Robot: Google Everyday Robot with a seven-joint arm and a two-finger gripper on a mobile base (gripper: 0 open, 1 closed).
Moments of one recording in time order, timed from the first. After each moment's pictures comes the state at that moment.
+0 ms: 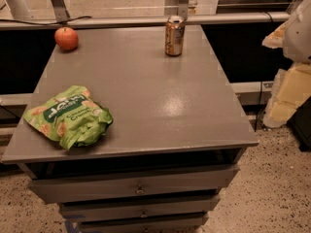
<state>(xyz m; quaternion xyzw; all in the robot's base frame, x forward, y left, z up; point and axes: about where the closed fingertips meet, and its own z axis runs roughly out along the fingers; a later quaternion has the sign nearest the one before) 0.438 -0.216 0.978 -0.60 0.78 -0.04 0.16</state>
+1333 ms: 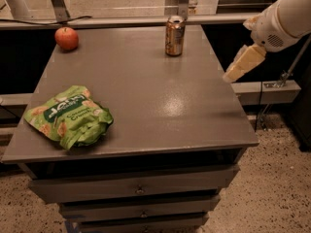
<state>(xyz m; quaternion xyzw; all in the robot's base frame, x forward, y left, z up) 0.611 -0.227 0.938 -0.53 0.78 0.00 0.34</state>
